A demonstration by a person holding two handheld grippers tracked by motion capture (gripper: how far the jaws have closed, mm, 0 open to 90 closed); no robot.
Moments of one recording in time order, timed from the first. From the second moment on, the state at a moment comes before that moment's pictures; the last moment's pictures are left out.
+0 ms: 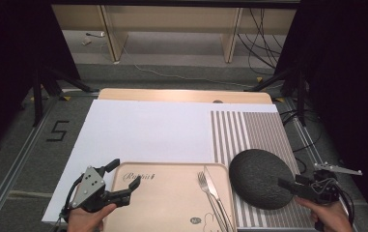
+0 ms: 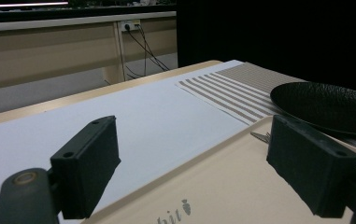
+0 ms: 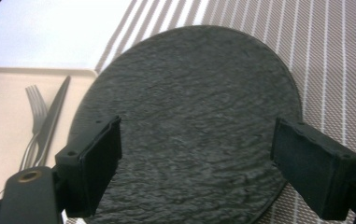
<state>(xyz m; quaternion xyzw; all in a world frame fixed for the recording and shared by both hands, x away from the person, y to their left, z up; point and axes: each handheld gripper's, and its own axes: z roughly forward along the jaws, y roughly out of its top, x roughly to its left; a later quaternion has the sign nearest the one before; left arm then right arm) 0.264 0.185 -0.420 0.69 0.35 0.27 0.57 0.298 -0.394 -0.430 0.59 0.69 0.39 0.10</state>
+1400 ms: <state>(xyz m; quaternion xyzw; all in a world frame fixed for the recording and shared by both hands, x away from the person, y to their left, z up) 0.265 0.185 -0.422 0.69 0.36 0.27 0.57 0.313 -0.421 -0.468 0.66 0.65 0.38 0.00</state>
